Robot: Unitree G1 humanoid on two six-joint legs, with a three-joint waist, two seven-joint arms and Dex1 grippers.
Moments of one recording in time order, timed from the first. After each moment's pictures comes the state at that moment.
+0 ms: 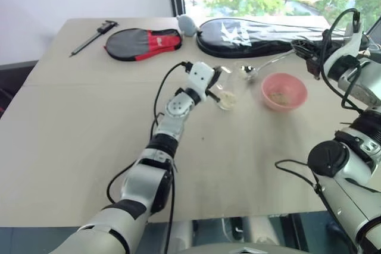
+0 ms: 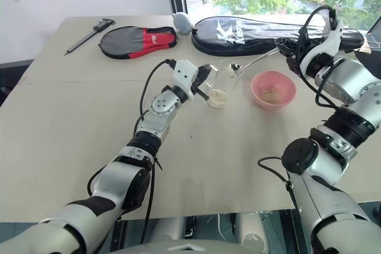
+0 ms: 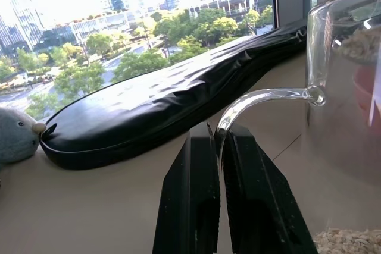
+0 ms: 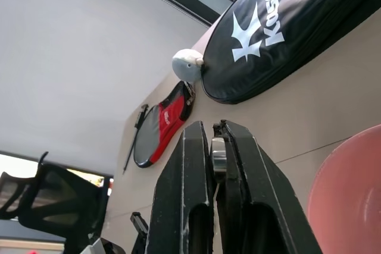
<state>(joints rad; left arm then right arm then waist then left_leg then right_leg) -0.87 0.11 -0.05 0.89 0.03 -0.43 -0.42 -1.02 -0.26 -0.94 0.14 1.12 1.46 -0.33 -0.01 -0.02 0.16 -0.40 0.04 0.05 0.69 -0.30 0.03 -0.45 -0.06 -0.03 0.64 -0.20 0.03</state>
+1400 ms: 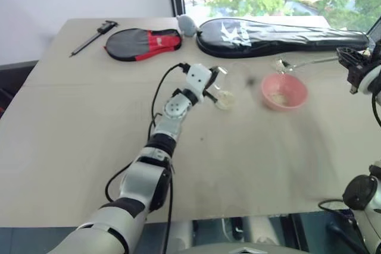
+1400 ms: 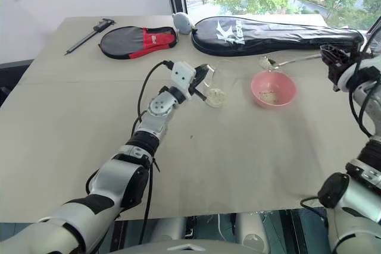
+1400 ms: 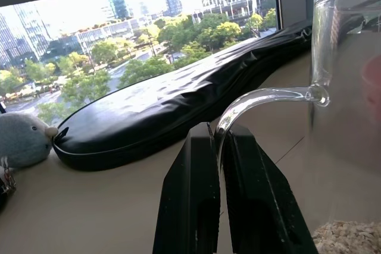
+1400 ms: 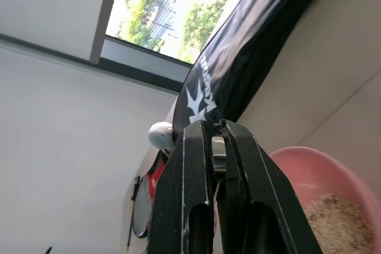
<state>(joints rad) -0.87 0.14 -0.05 0.94 0.03 -0.52 -0.42 -0.65 -0.57 -0.73 0.17 1.73 0.98 -0.57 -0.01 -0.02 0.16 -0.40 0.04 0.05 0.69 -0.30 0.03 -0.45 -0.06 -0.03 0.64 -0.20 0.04</state>
